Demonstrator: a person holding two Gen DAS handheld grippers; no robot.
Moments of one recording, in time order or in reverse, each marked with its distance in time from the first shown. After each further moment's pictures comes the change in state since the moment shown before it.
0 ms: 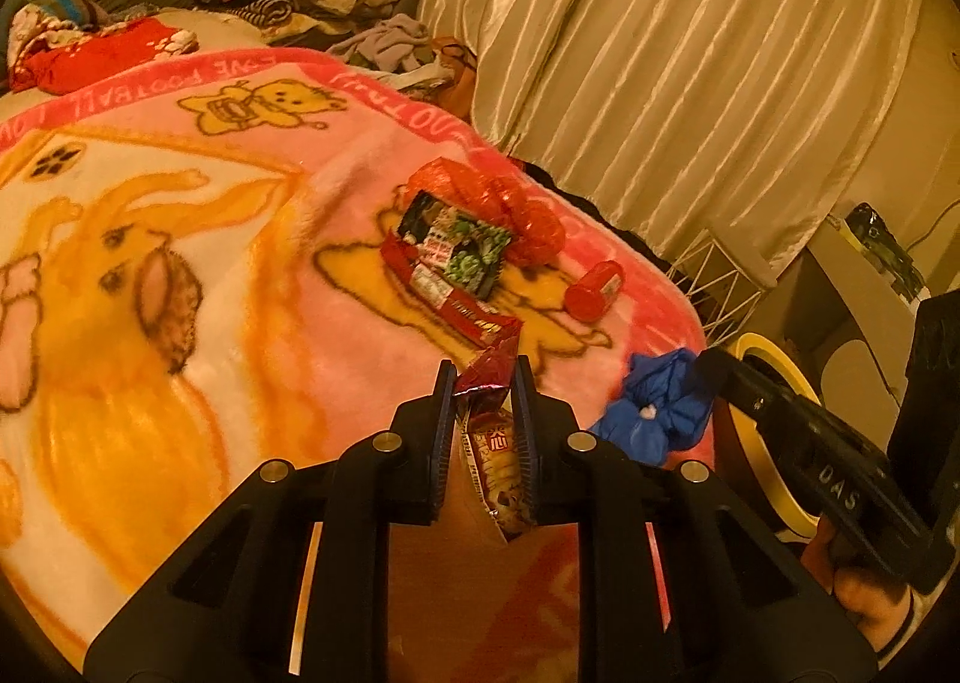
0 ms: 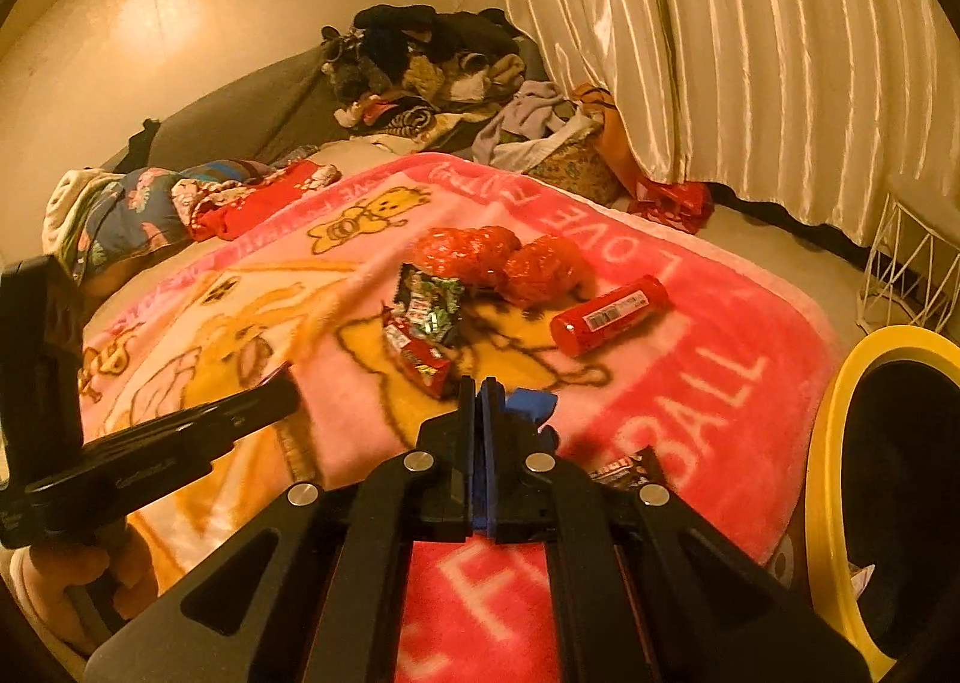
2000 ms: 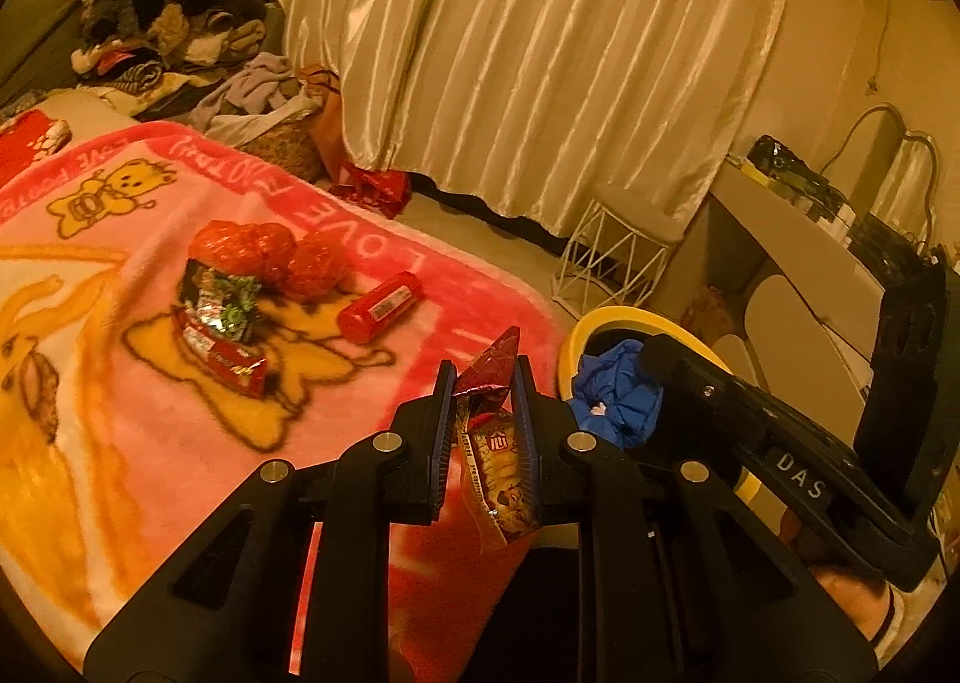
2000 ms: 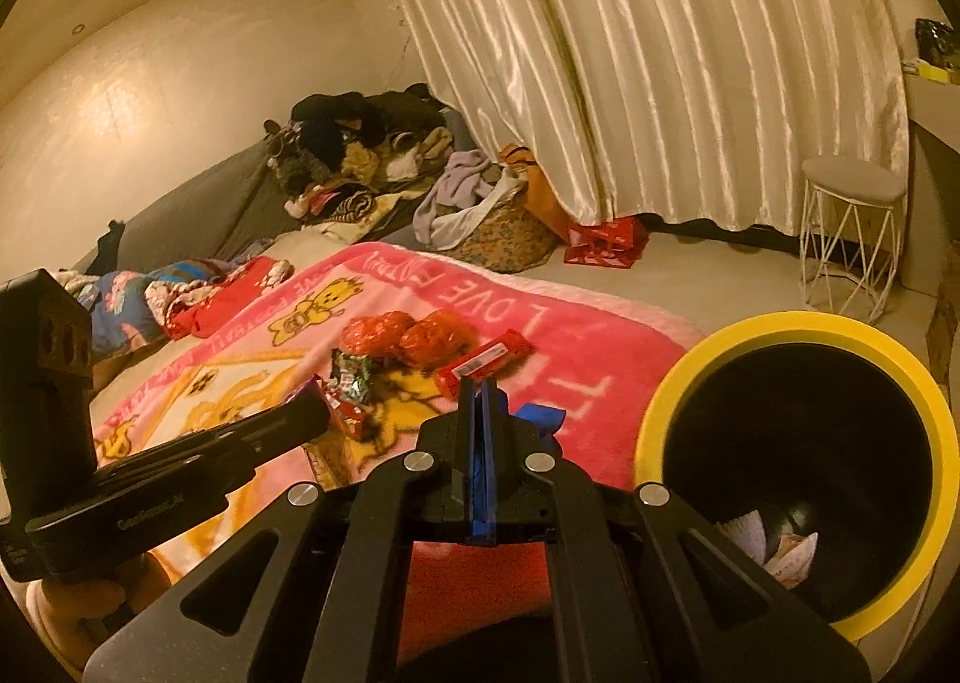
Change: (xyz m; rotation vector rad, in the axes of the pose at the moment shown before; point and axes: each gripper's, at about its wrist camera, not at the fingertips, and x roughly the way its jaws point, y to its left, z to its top) left arm -0.004 -0.136 -0.003 0.217 -0.010 -0.175; right arm -0.099 -0.080 -0.010 0.172 -0.173 -0.094
